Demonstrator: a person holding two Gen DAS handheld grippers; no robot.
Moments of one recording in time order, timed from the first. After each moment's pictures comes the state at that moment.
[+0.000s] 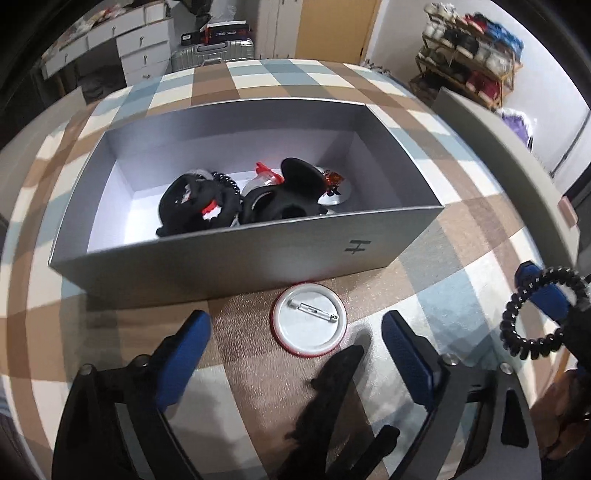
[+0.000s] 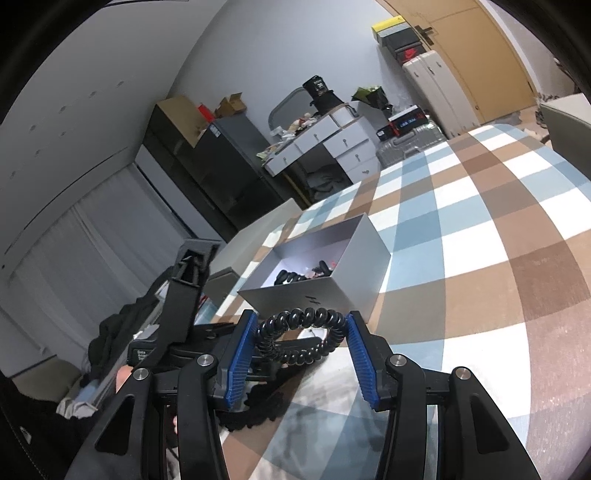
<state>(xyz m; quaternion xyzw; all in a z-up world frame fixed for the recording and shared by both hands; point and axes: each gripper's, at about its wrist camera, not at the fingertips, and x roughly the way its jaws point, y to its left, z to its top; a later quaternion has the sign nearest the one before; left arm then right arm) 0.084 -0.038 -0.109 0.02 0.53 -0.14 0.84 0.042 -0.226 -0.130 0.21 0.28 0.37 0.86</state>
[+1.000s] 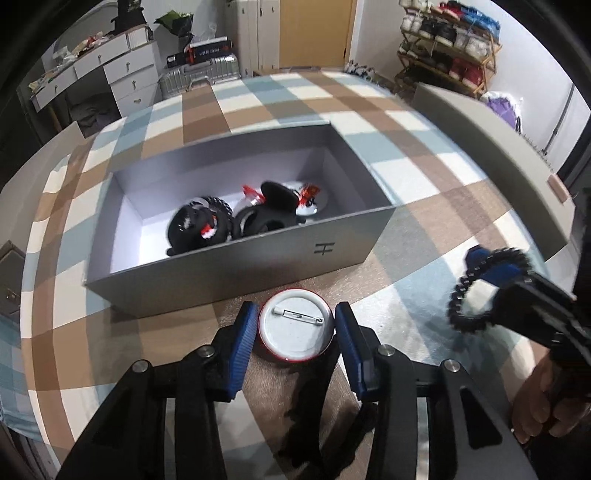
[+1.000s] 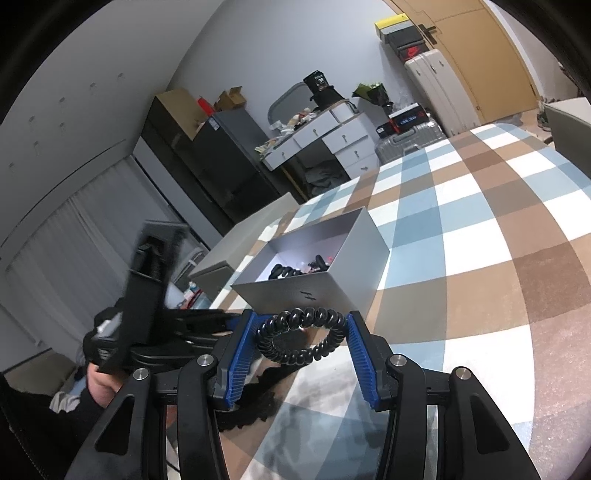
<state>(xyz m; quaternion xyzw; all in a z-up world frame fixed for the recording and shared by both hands) 0.065 -0.039 -0.081 0.05 0.50 -0.15 0.85 0.044 -0.218 -0.133 0.20 0.29 0.36 0.87</state>
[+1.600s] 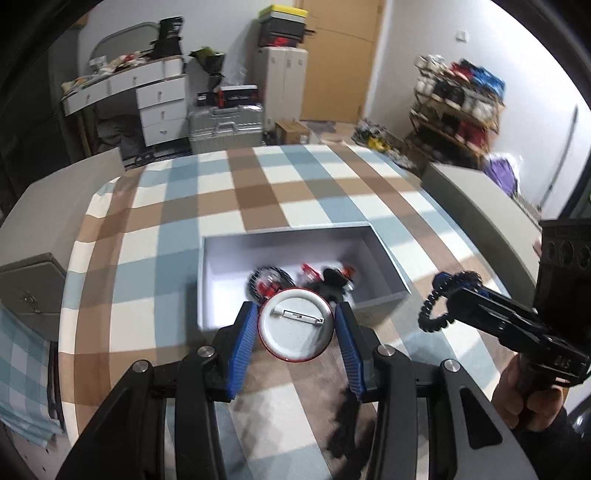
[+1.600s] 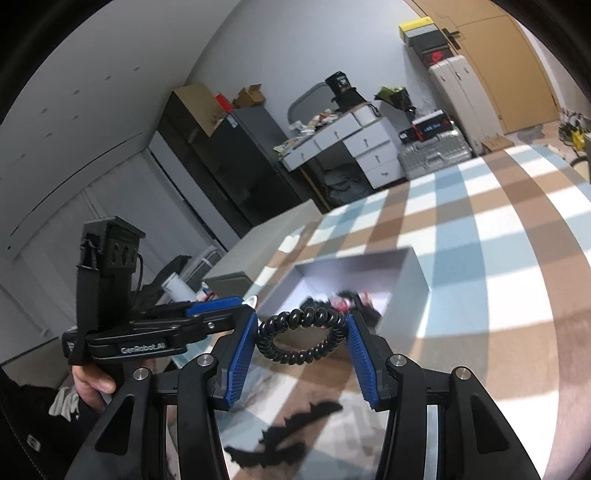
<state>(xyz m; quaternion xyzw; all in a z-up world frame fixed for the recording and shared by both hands) 0.071 0.020 -0.027 -0.01 0.42 -0.14 0.90 0.081 -0.186 -0.098 0.19 0.27 0.40 0.86</state>
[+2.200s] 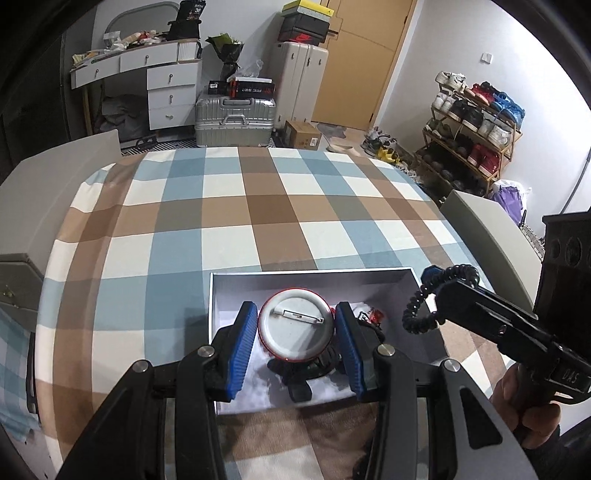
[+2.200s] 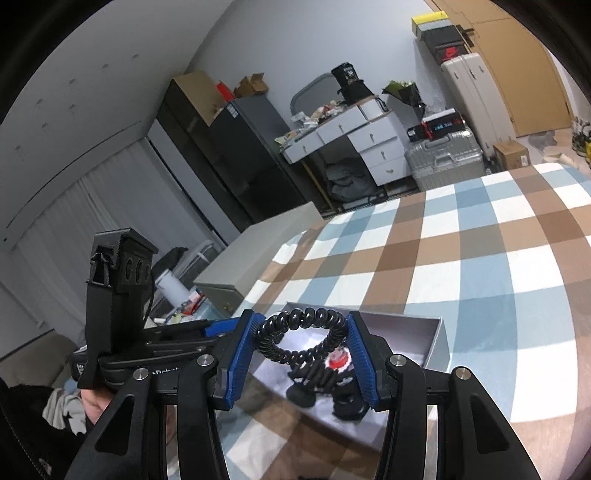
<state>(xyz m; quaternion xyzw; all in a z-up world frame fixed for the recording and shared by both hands) 0.120 0.037 -0.043 -0.06 0.43 -0.14 0.89 0.151 -0.145 -0.089 0.16 0.29 0.40 0.85</state>
